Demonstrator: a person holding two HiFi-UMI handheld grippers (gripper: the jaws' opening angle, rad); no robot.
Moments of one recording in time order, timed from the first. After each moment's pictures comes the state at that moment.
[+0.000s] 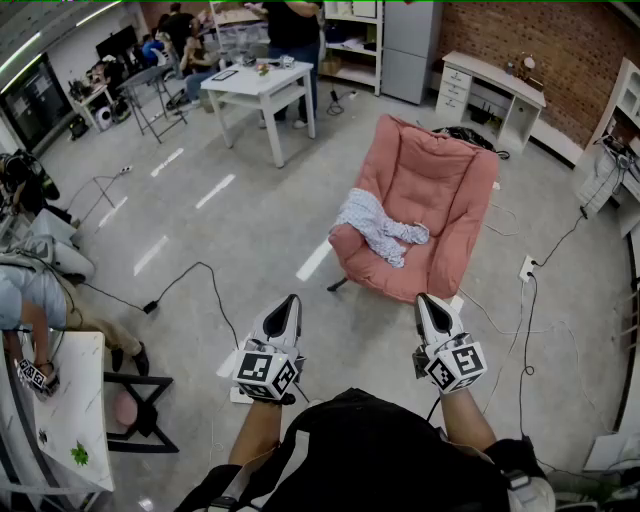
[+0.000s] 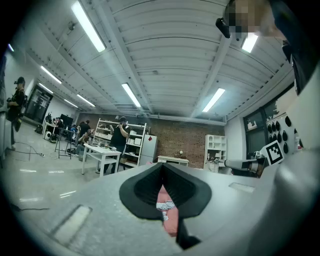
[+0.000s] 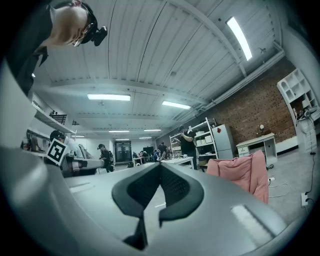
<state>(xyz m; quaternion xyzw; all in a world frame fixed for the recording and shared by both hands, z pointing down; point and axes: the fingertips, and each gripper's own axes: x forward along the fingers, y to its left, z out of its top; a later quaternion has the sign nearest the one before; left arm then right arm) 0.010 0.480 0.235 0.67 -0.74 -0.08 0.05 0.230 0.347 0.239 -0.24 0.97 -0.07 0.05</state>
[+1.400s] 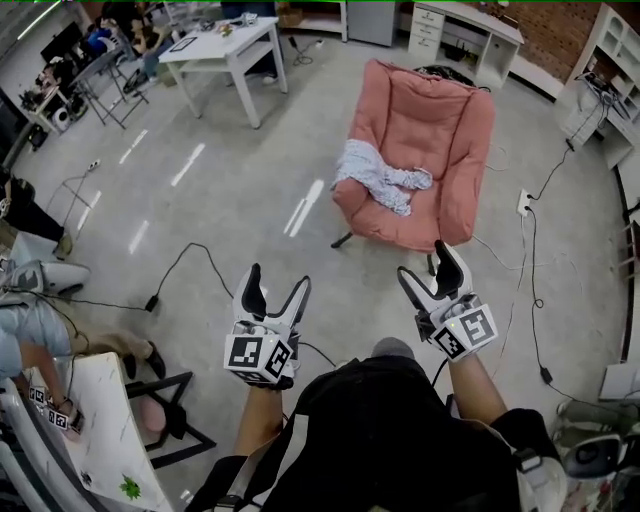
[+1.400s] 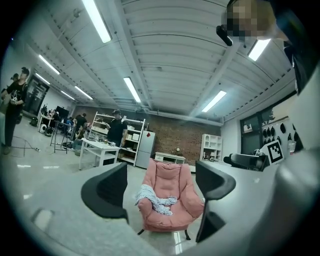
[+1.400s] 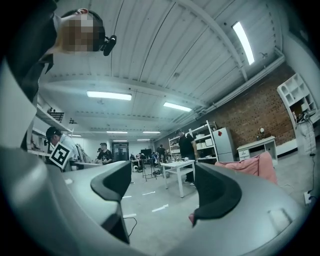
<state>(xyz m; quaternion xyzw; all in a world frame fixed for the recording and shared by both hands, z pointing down) -0.110 0.497 0.245 0.69 -0.72 -0.08 0.07 0.114 0.386 0.222 -0.25 0.96 -0.05 0.07</state>
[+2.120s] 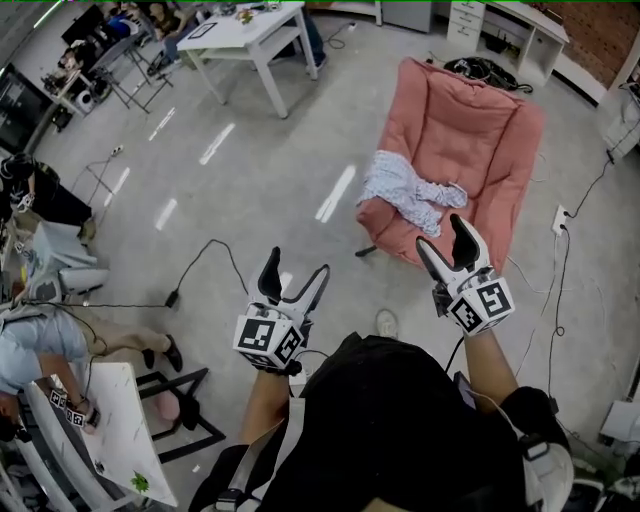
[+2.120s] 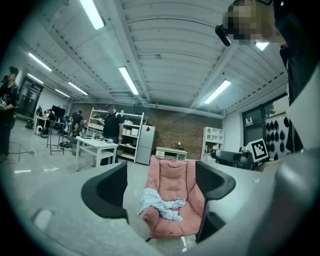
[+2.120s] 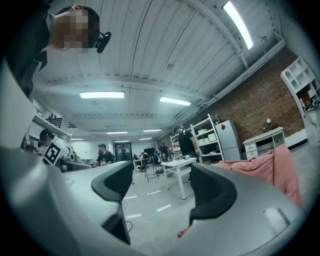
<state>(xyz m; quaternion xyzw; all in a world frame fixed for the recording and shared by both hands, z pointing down) -0.149 0.322 0.255 0.70 -0.71 -0.04 0.09 0.049 0.174 0.238 -0.23 0.97 -0.08 0.06</state>
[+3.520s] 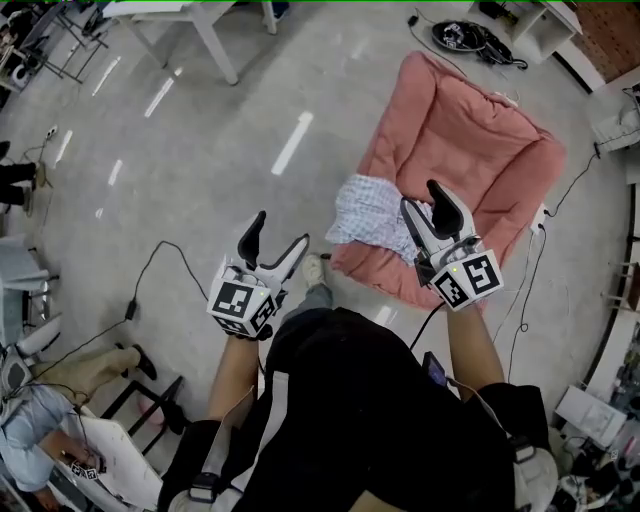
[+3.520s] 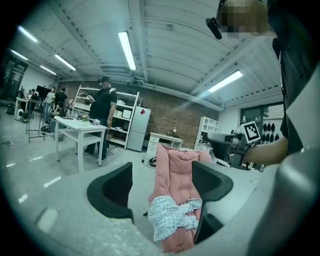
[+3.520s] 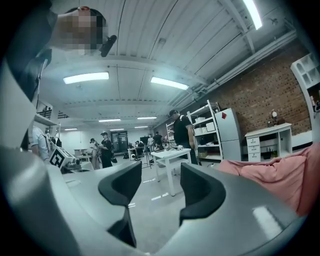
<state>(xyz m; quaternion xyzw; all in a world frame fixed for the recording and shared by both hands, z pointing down) -0.327 -0.003 0.367 0.75 -0.64 0.00 0.17 -0.149 -0.136 0.300 -0.23 0.97 -0.08 -0.01</state>
